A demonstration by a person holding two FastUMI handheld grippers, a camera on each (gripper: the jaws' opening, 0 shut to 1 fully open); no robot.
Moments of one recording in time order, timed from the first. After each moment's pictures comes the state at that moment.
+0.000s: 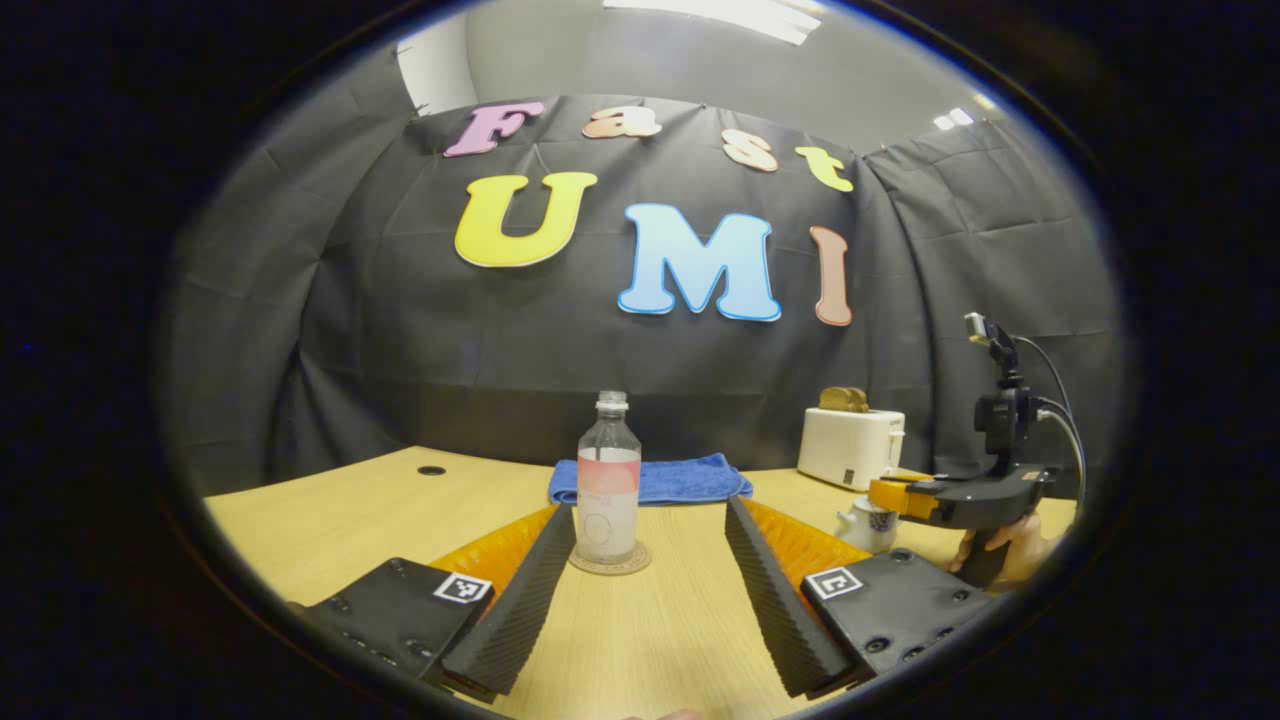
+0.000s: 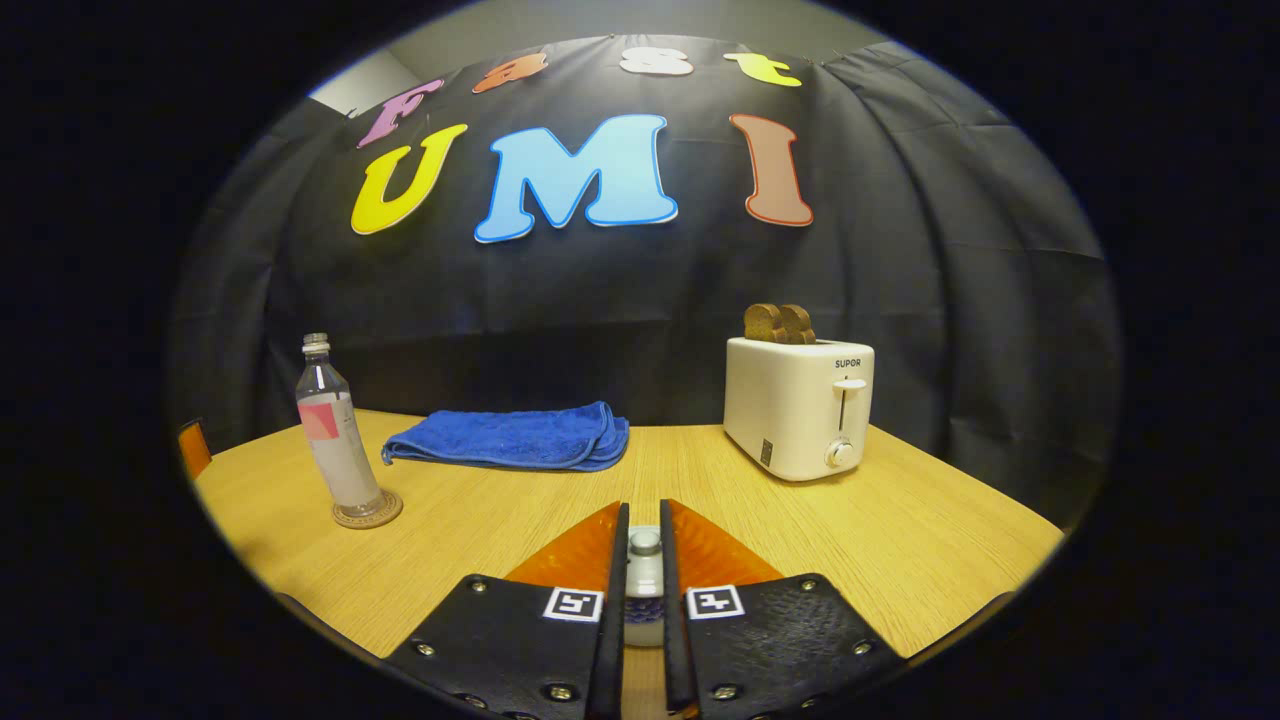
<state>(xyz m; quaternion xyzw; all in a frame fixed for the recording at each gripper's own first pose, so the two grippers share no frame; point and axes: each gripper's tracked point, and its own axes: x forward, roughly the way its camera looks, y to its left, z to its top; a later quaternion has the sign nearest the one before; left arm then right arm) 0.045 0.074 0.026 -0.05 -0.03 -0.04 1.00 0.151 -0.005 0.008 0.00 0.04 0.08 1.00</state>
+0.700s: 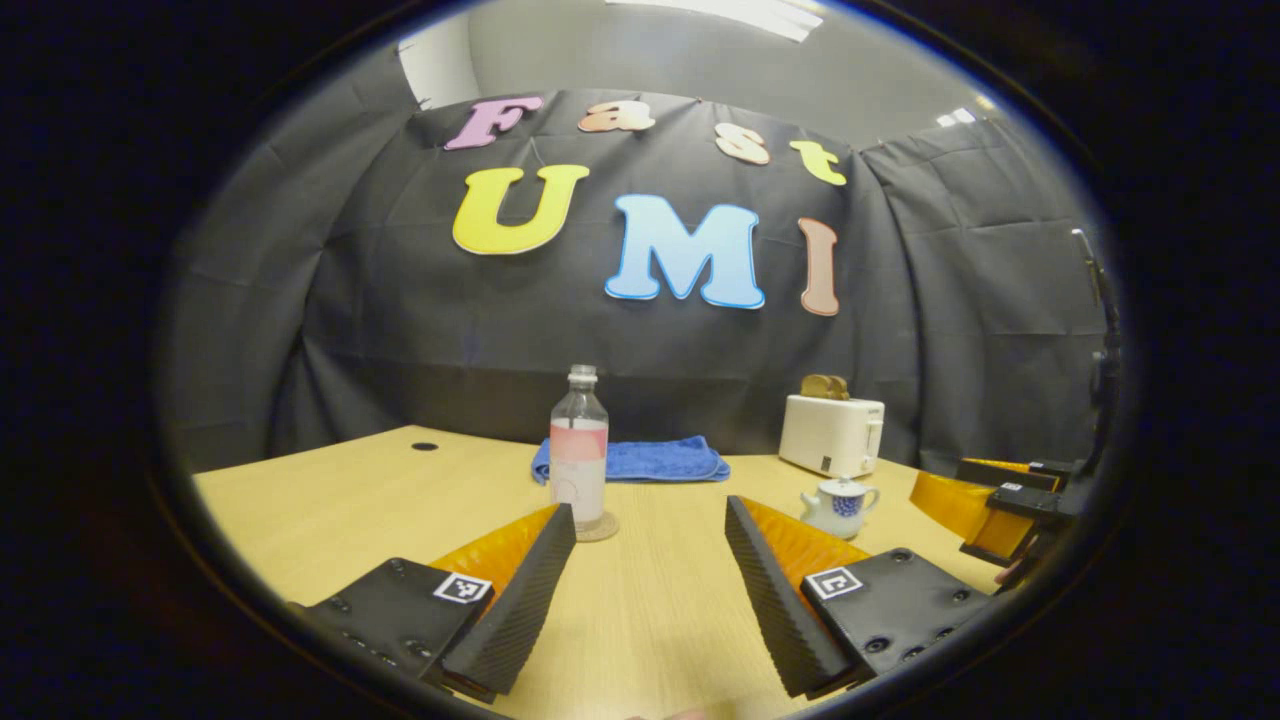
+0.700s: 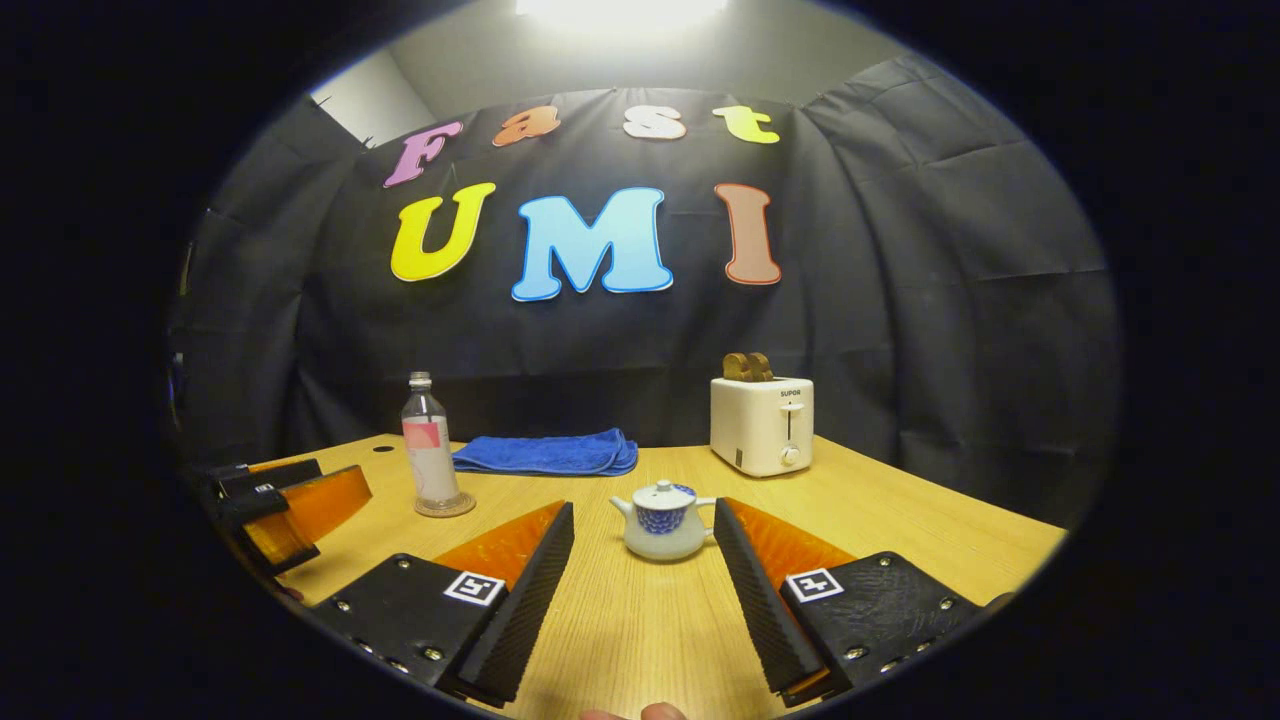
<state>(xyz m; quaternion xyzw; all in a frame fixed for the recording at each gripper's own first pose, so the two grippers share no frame) 0.009 0.031 0.001 -0.05 0.00 -0.04 1.00 -0.001 -0.007 0.017 0.02 -0.01 0.07 1.00</state>
